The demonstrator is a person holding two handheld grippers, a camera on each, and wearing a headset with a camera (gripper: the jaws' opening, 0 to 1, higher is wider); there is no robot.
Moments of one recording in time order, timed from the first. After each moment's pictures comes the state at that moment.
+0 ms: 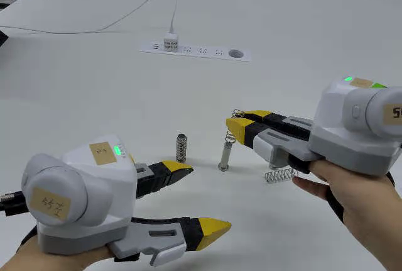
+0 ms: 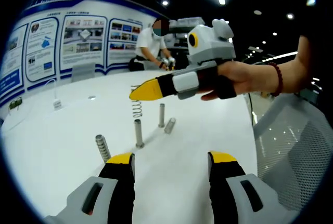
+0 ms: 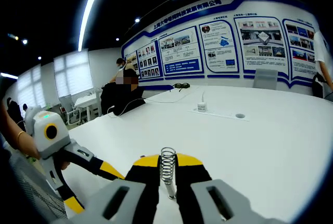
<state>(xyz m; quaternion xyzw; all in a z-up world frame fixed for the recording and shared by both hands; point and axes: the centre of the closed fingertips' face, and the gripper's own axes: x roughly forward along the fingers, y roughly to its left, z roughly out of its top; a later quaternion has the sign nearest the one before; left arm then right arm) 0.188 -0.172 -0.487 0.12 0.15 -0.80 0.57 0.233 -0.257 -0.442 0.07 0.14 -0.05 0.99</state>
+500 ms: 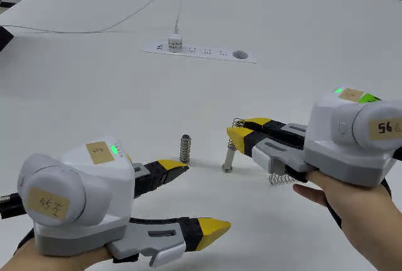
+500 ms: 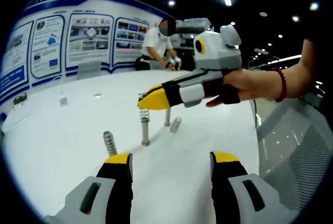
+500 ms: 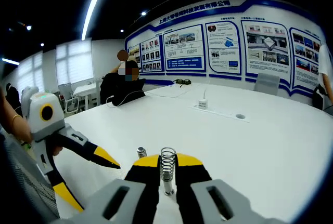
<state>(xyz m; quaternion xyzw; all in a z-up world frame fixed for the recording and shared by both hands) 0.197 -0.168 -0.487 0.12 0.15 -0.78 0.59 0.234 -0.254 -0.455 0.03 0.16 -0.05 0.98</state>
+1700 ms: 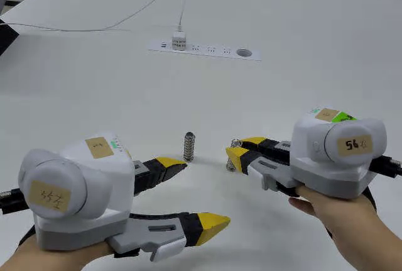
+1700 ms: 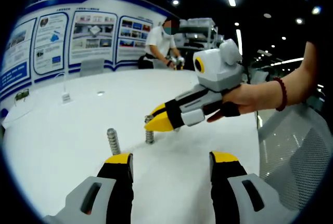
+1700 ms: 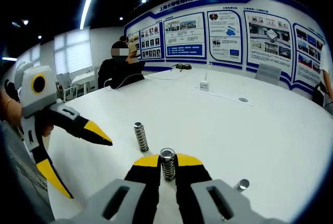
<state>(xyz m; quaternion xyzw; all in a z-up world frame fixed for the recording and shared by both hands) 0.202 -0.166 -0.487 0.11 0.16 -0.77 0.60 0.230 -0.251 -0.499 0.03 0.22 -0.05 0.97</state>
